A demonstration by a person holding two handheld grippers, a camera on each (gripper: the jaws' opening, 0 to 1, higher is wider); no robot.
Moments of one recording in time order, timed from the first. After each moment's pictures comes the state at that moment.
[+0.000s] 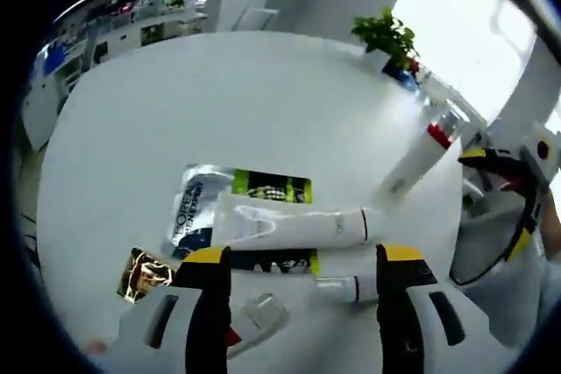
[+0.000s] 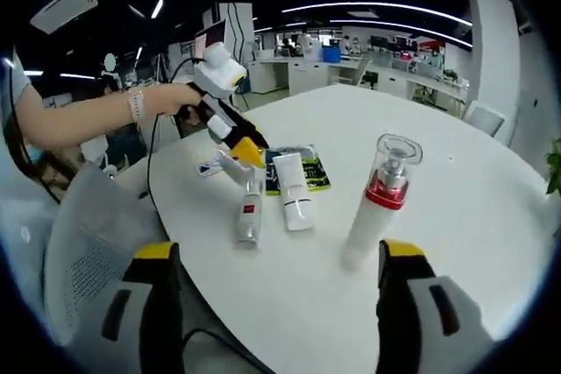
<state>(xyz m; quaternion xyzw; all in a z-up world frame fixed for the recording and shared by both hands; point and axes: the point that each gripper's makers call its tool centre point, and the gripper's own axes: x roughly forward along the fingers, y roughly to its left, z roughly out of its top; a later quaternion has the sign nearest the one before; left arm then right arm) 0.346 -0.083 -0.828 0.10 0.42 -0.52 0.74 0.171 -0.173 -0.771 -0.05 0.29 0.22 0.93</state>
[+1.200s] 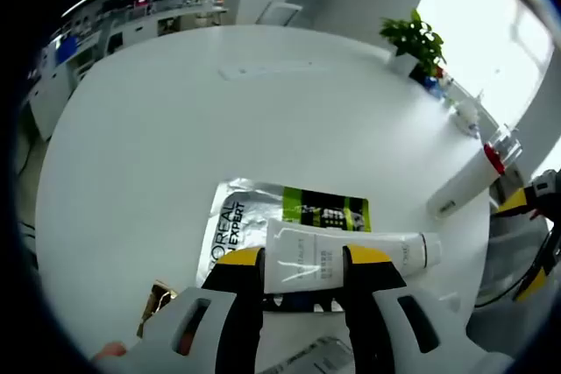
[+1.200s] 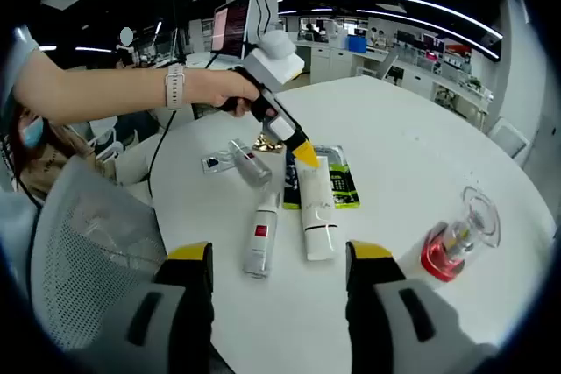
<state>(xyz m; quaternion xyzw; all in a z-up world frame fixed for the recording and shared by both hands) 0.391 -0.093 -0.848 0.09 0.42 -0.49 0.76 0.230 -0.129 -0.785 -0.10 0.32 0.26 0.90</state>
